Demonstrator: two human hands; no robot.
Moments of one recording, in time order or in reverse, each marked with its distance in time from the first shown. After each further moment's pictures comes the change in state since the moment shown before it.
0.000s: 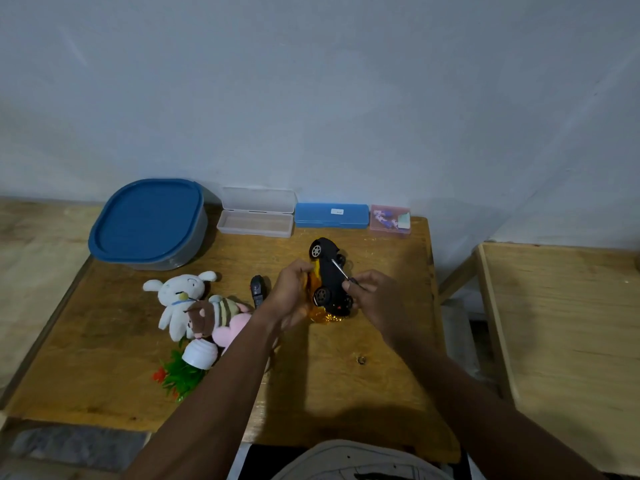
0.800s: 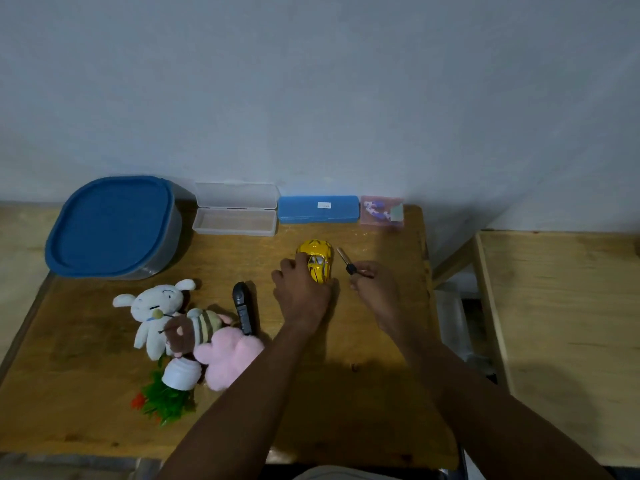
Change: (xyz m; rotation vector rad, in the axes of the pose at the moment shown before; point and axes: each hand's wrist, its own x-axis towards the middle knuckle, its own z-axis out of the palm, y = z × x) left_hand 0.068 -0.029 0.022 1.304 0.770 0.267; right_hand 0.061 0.019 -0.002 0.066 0.052 0.247
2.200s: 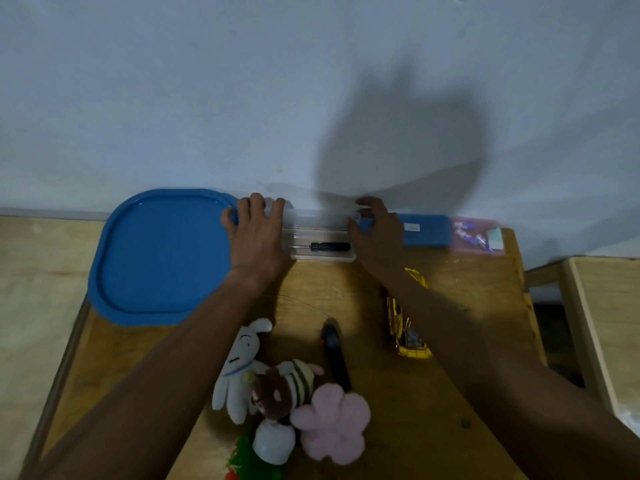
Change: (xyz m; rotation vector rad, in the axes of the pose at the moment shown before) left_hand 0.208 -0.133 -0.154 0.488 0.124 0.428; right_hand 0.102 -0.110 0.180 -0.347 0.260 -0.526
